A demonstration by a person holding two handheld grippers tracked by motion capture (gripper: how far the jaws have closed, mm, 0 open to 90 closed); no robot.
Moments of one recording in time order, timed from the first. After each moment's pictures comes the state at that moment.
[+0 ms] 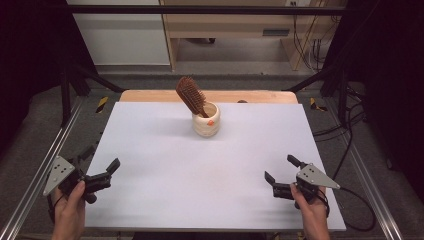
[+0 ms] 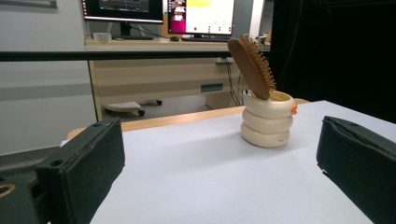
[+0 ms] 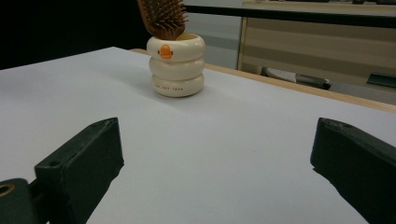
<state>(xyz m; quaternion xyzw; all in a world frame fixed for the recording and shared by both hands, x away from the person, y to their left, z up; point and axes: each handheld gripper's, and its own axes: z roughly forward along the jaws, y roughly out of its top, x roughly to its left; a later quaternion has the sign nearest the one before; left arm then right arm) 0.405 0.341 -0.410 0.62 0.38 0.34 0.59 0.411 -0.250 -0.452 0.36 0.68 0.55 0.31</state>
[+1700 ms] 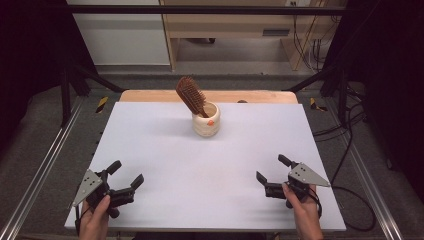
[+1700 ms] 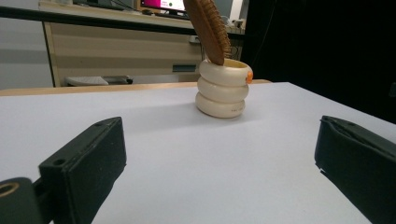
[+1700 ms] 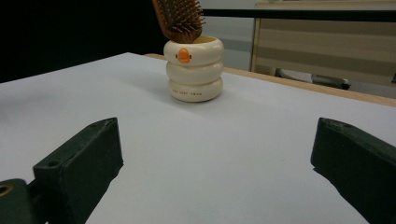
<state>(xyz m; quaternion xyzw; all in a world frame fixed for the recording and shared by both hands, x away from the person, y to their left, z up) 0.389 0.299 -0.446 0.63 0.40 0.28 0.61 0.417 -0.232 -0.457 0.36 0.68 0.57 0.28</state>
